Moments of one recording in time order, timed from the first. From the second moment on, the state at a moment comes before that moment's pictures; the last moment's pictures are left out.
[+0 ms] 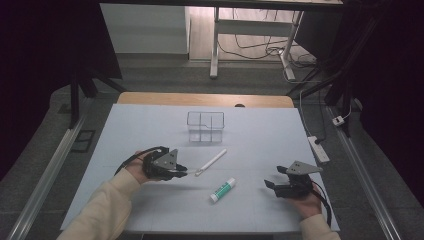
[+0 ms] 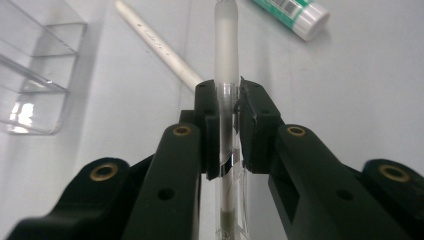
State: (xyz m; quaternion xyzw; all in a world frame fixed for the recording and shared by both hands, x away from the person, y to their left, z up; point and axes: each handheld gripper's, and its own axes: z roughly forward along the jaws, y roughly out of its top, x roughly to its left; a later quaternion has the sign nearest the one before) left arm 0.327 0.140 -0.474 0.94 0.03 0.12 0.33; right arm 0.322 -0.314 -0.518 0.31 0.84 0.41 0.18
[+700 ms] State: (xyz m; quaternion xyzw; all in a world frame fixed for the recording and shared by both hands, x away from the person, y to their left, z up) left arm 0.331 0.161 -0.467 0.88 0.14 0.15 0.43; right arm 0.322 -0.313 -0.518 0.31 0.84 0.41 0.18
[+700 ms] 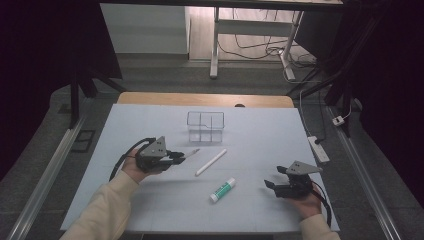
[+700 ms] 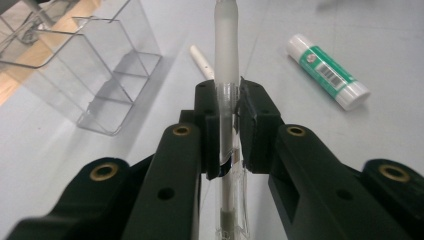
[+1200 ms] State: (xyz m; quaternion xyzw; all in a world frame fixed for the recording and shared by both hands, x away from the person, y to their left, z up) left arm 0.340 0.161 -0.464 0.84 0.19 0.16 0.47; right arm 0.322 -0.313 -0.519 0.32 0.84 0.41 0.18
